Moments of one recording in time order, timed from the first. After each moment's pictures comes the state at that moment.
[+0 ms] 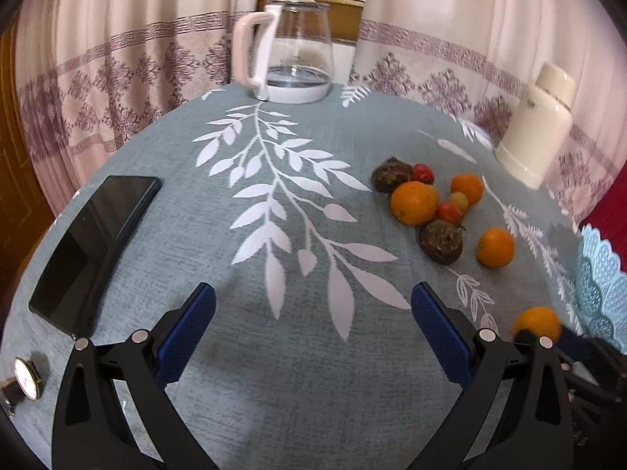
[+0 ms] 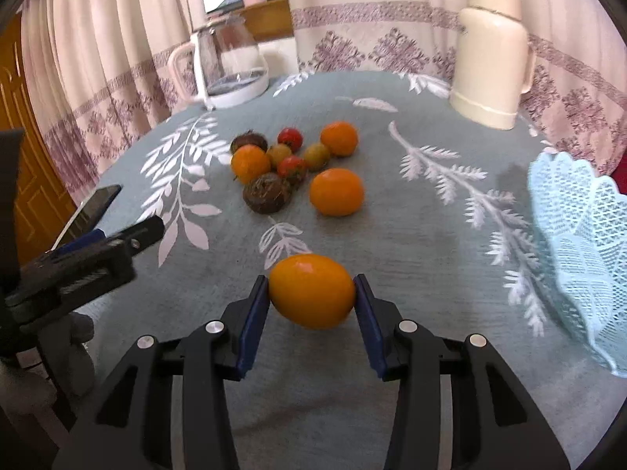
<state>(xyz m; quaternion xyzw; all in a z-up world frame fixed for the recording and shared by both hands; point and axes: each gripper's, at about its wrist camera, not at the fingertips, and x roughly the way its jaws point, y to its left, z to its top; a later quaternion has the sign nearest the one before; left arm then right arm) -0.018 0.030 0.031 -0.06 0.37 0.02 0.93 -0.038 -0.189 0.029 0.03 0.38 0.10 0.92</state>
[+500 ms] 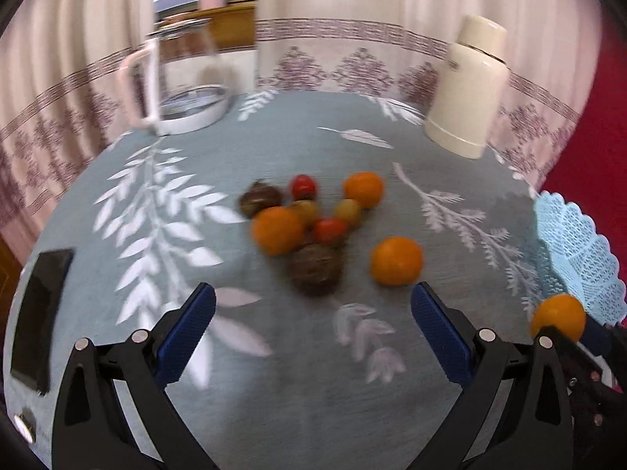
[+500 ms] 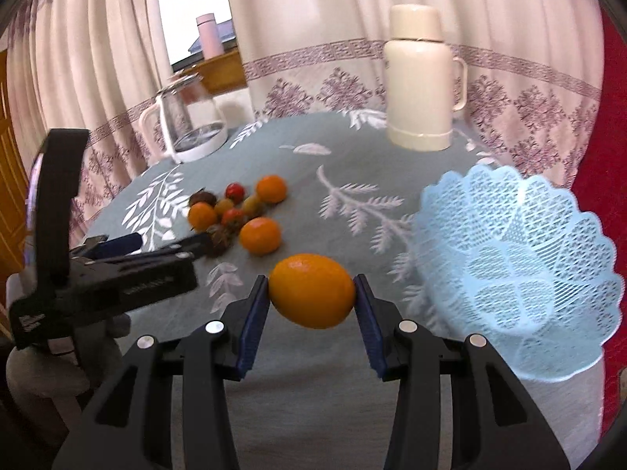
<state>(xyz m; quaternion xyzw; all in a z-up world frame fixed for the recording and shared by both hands) 0.015 -0.068 0.051 0.02 0.37 -0.08 0.93 -0.058 -0.259 0.060 0.07 0.33 0.05 0.94</state>
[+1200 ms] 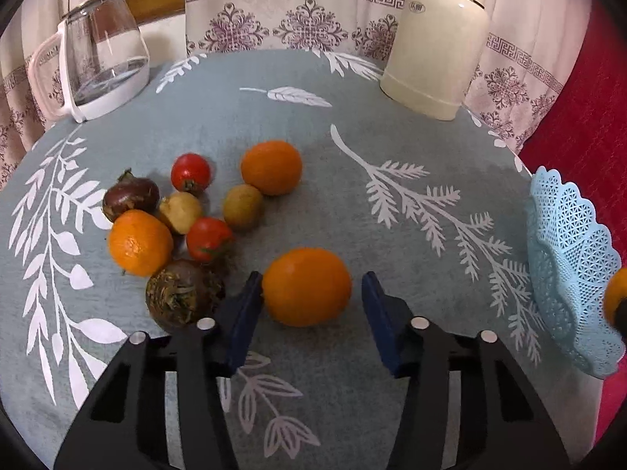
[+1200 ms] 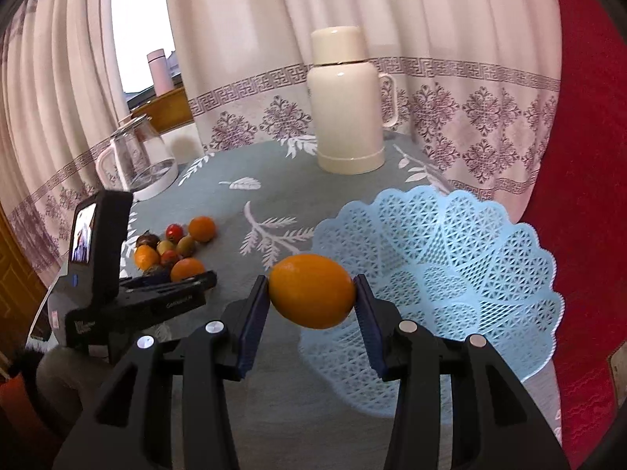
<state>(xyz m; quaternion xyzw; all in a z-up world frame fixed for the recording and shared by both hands) 0.068 -0.130 0.014 0.02 0.43 -0.13 0.90 -0.061 -0.330 0.074 0.10 0.30 -0.01 0.95</state>
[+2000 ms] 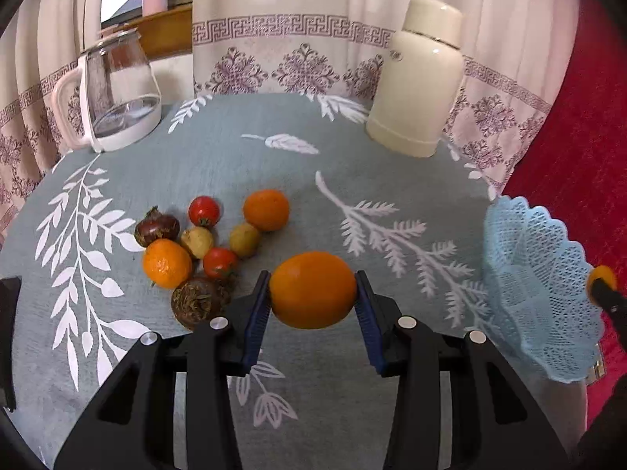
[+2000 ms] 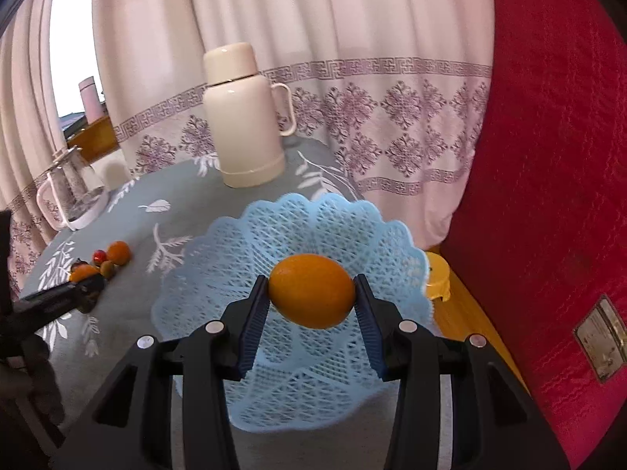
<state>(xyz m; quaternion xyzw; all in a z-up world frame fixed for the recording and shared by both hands) 0.033 -0.133 0.060 0.01 0.37 -0.13 0.92 -0.080 -0.412 0.069 0.12 0.30 -0.12 0.94</state>
